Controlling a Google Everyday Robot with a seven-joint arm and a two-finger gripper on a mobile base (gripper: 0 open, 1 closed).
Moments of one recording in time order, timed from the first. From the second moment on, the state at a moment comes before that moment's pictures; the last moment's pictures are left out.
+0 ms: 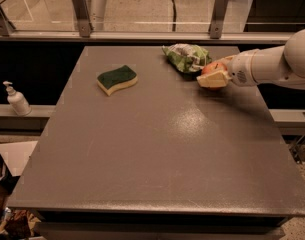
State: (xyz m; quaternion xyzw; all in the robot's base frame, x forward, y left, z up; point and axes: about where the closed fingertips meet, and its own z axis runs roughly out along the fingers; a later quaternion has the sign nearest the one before) arm 0.673 -0.189 0.839 -0.38 0.79 0.14 0.46
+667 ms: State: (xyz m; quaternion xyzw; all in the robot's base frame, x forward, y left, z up) arm 0.675 -0.192 0.838 -0.38 0.79 0.14 0.46
